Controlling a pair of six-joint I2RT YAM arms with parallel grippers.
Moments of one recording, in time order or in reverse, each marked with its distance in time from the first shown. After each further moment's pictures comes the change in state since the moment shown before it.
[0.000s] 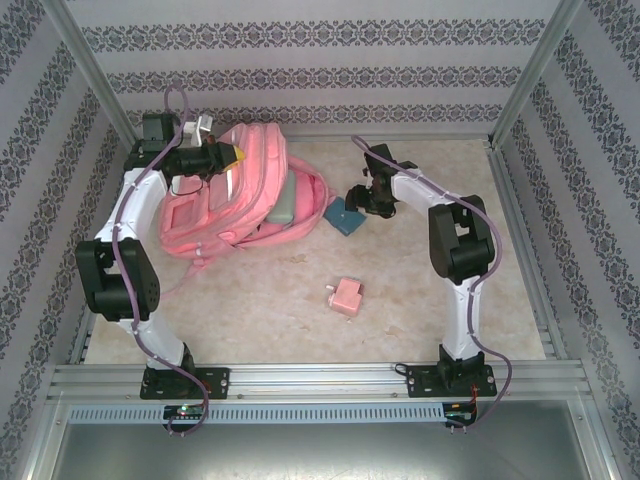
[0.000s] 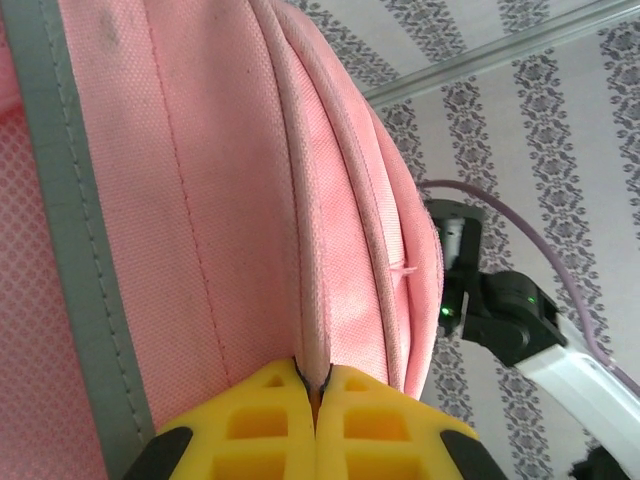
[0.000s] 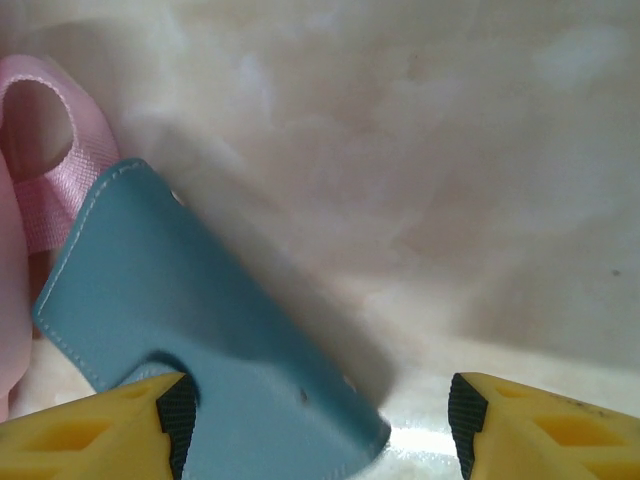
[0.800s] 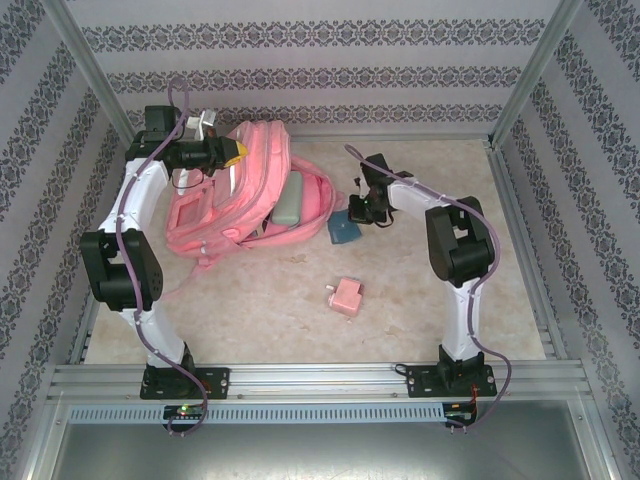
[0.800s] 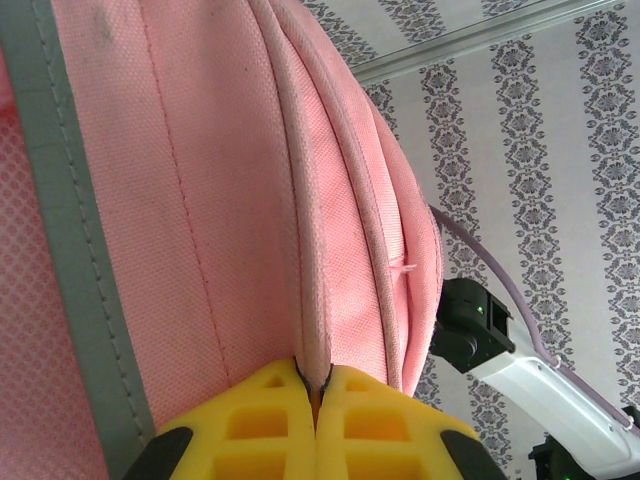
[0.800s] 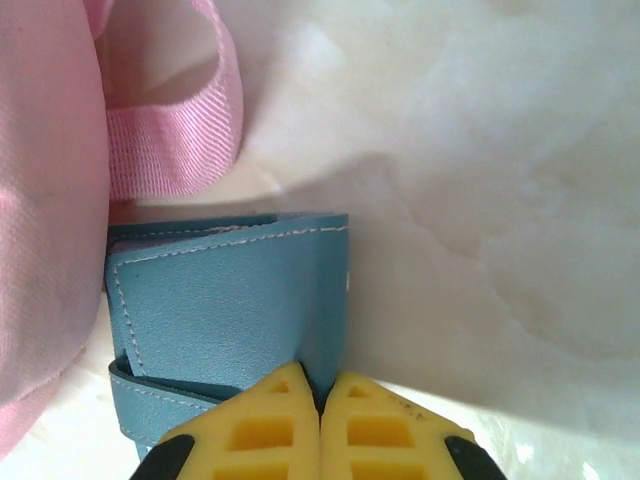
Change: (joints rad) left arm -0.001 0.076 0.117 -0.096 0.062 0.005; right arm 0.021 -0.051 -0.138 0.097 -0.093 -0.028
